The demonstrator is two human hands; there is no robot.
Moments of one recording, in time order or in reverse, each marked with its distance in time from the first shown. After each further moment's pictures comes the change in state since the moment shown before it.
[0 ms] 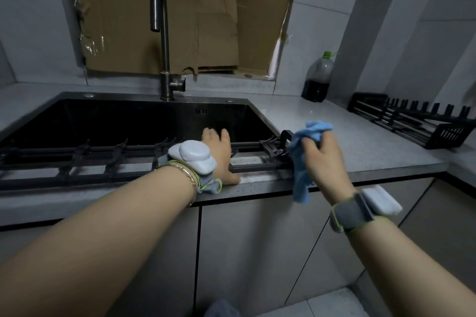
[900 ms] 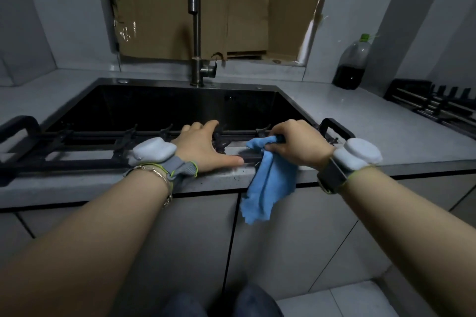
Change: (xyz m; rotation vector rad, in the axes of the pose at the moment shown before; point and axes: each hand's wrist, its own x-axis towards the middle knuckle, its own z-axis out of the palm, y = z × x) left_hand -0.037 -0.094 0.013 -0.389 0.028 -0.147; right_hand 0.006 -0.038 0.091 -0.818 -0.484 -0.409
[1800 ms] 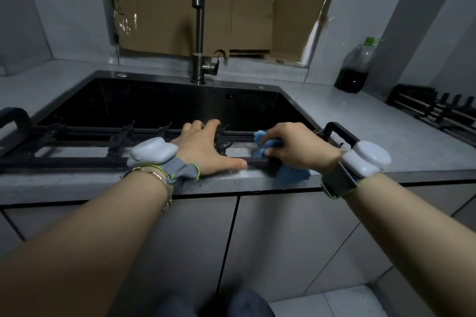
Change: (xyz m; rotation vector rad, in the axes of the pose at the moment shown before) left_hand 0.002 0.000 0.002 -0.014 0.000 -0.007; right_hand 0.007 -0.003 -0.002 0.039 -0.145 -0.123
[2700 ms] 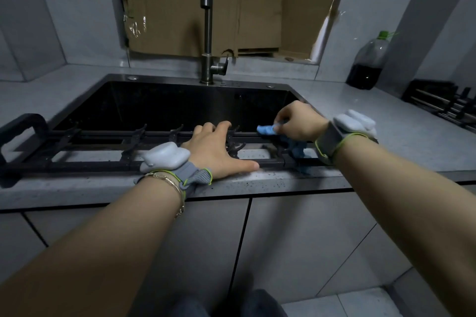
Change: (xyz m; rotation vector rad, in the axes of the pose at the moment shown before) left_hand 0.000 0.000 0.002 -0.005 0.004 -0.008; right_hand 0.058 0.020 0.001 0.183 0.054 0.259
